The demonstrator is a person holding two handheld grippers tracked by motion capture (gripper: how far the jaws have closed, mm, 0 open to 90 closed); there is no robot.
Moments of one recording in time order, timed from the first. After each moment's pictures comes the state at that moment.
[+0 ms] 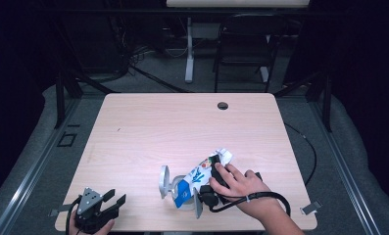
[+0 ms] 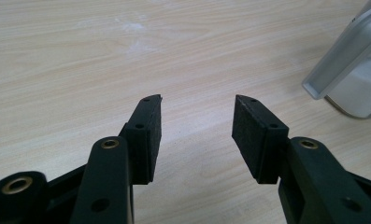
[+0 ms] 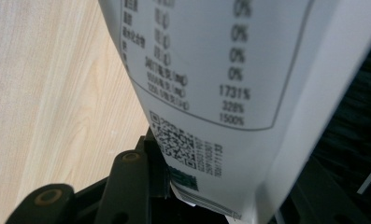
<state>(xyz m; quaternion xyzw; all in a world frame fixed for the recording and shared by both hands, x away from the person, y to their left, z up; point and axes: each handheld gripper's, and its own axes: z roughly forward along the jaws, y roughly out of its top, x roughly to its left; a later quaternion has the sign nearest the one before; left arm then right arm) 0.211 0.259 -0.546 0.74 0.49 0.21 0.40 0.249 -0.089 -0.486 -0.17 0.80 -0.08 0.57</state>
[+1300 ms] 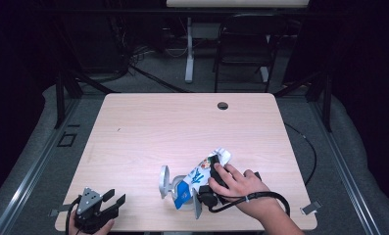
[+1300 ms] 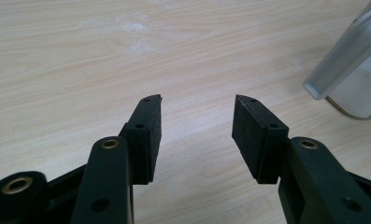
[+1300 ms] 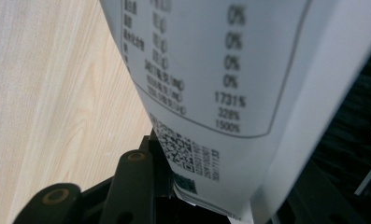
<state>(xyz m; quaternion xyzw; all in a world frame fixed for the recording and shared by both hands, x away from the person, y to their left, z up) 0.212 0.259 -0.547 0.74 0.49 0.21 0.40 0.248 -0.087 -0.484 -0.17 0.80 -0.08 0.57</state>
